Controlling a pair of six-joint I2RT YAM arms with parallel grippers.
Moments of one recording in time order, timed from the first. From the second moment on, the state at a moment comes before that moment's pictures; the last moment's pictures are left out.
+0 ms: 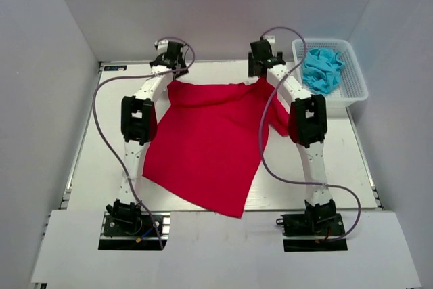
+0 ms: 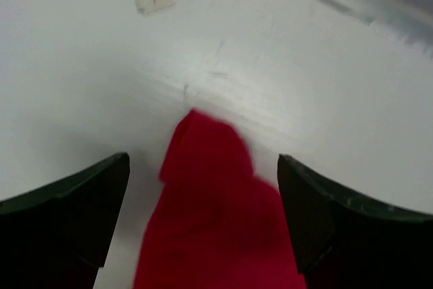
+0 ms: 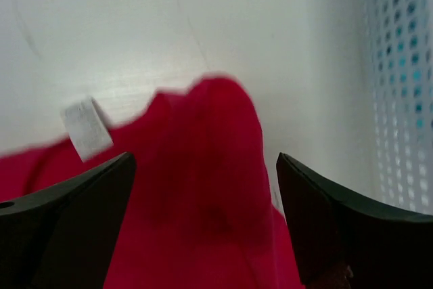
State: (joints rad) left arm -0.25 2.54 2.36 -0.61 -0.49 -0.54; right arm 0.36 2.41 2.22 -0.55 0.48 0.21
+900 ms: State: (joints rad) left arm -0.32 1.49 0.83 -0.52 -0.09 -0.78; right arm 0.38 1.95 1.32 -0.36 -0.05 0.32
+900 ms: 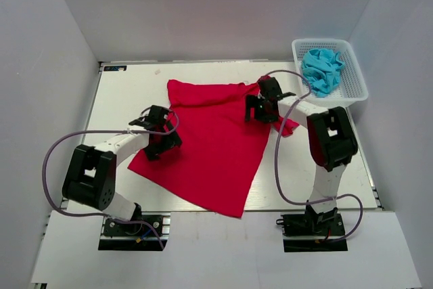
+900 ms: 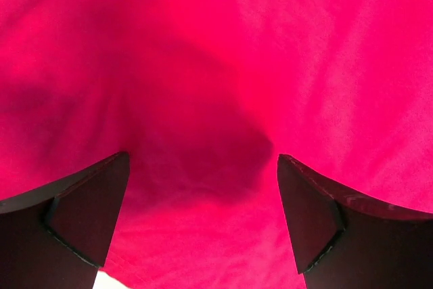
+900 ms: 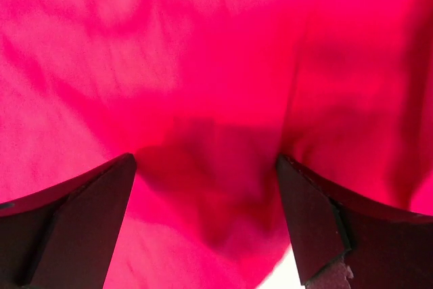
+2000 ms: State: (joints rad) left arm -0.23 1.70 1.21 -0.47 -0.14 -0.55; right arm 0.73 1.42 0.96 -0.72 0.08 0.48
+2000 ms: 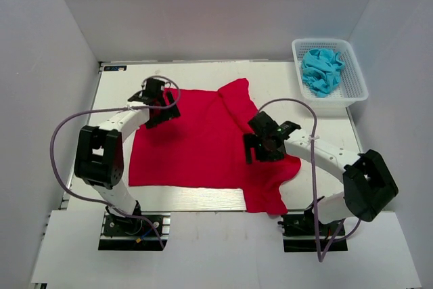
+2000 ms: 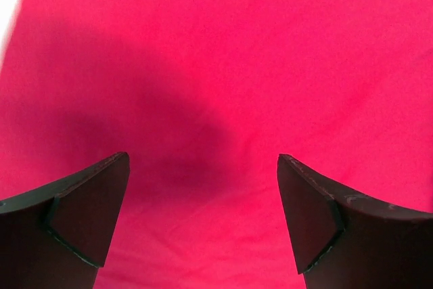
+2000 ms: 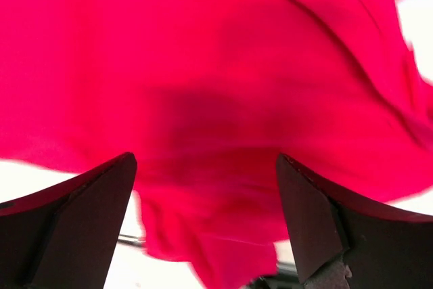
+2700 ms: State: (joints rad) left arm -0.22 1.77 1.10 -0.53 -0.29 -0.66; right arm 0.41 1.39 0.86 -0.76 0.19 0.48
